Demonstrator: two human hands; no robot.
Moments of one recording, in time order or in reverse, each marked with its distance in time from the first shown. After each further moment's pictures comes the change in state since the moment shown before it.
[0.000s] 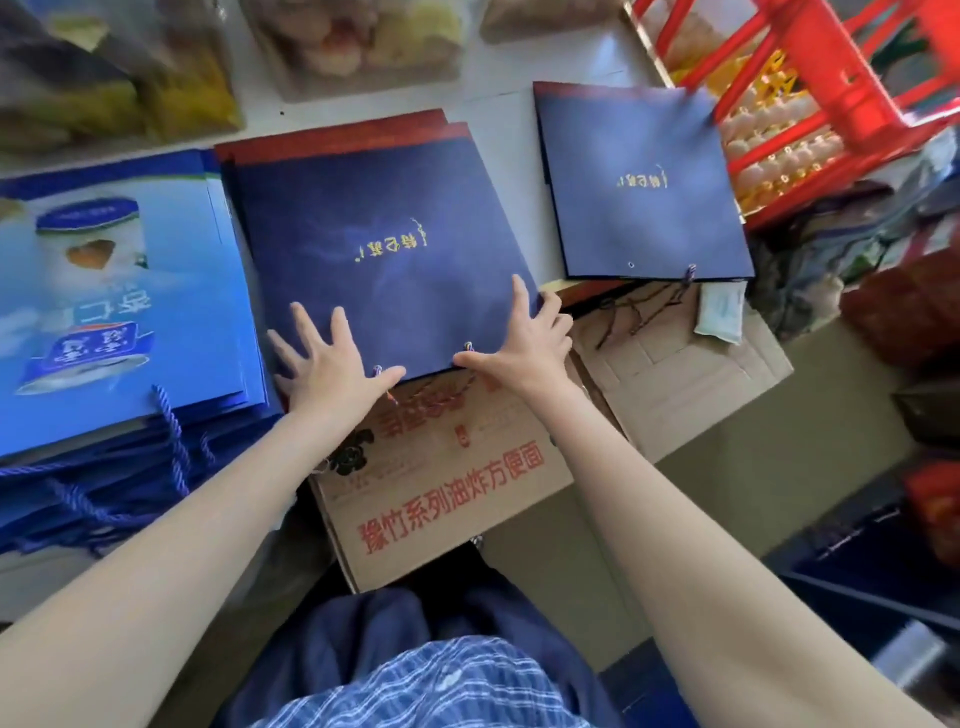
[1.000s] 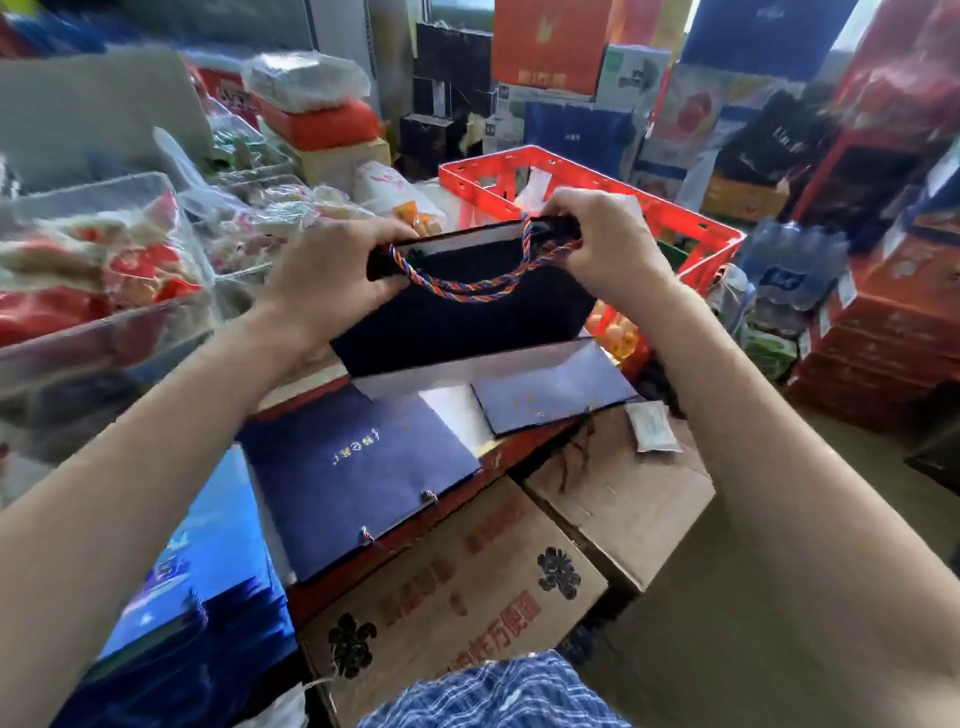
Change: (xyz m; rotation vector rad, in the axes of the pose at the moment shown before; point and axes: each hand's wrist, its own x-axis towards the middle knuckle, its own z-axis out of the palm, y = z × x) left_hand -0.125 0.172 -0.231 0.095 0.646 1.074; right_hand -0.078 0.023 -0.310 0.095 0.793 -0.550
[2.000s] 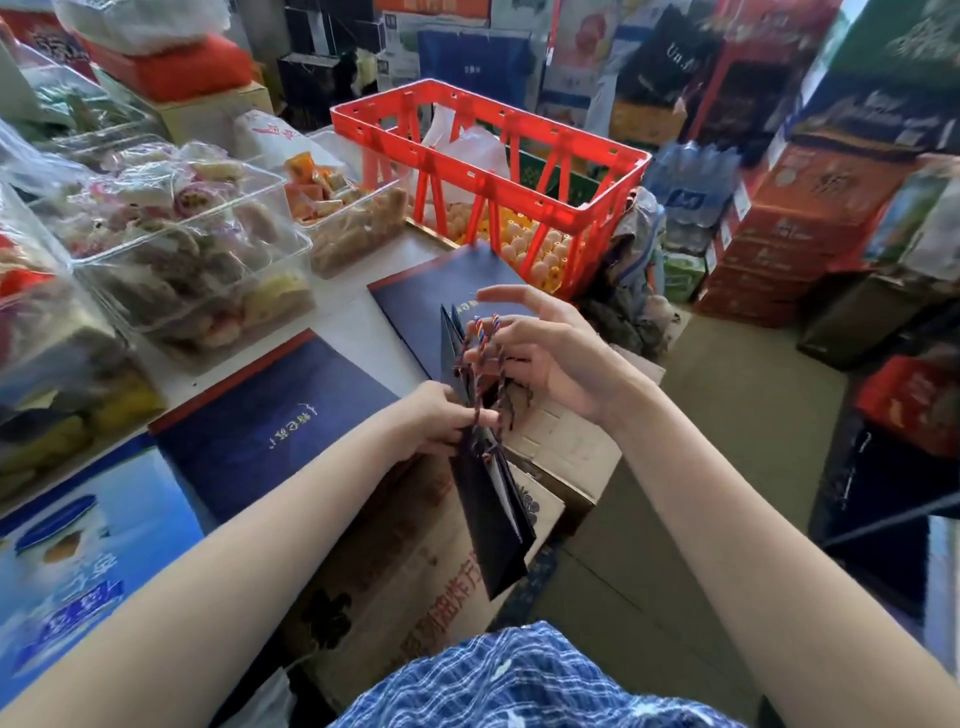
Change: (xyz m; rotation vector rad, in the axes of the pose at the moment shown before) left_hand -0.069 0.067 0.154 -0.790 -0.920 -0.697; right_hand -0.134 -0.011 0.019 1.346 -0.247 0.721
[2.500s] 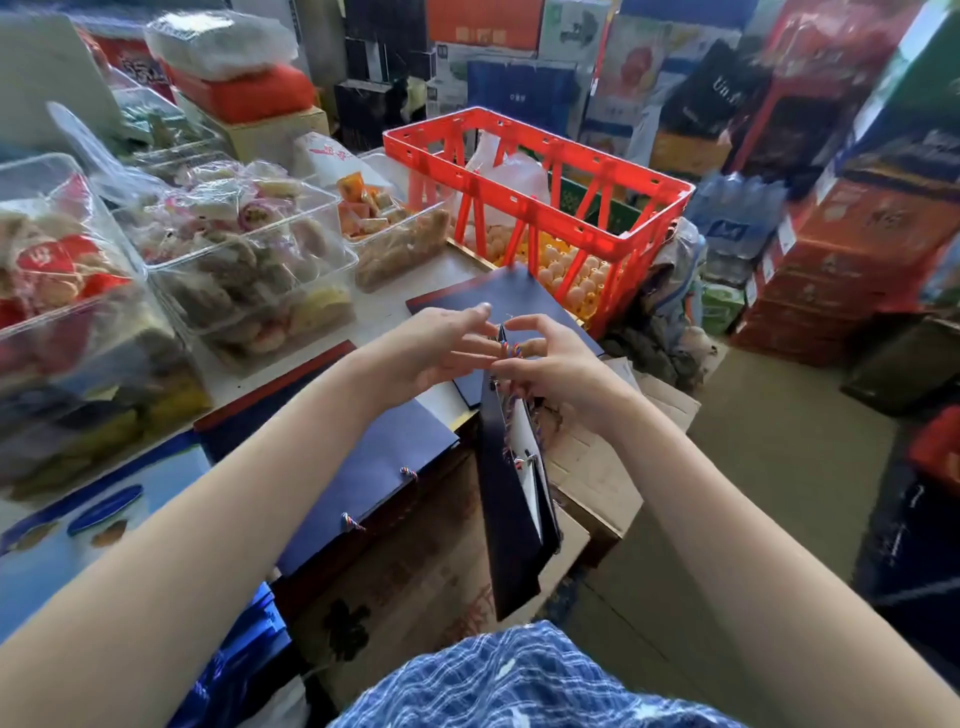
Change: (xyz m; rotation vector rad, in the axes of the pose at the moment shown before) left_hand -0.036 0.054 -0.058 -0.274 0.012 0.267; right_hand 0.033 0.008 0.017 -0.396 0.116 0.086
